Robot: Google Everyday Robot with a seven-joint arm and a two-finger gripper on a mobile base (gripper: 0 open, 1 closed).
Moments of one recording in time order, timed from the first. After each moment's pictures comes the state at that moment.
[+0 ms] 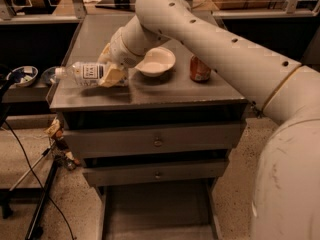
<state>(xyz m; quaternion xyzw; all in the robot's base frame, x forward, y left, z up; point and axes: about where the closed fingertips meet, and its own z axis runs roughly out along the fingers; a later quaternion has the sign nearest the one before) 0.668 0.158 0.869 -0.74 0.55 0.12 0.38</state>
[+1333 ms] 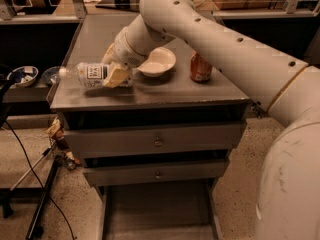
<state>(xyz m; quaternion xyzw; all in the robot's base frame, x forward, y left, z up) 0.666 0.142 0.869 -0.73 0.56 0.12 0.37</state>
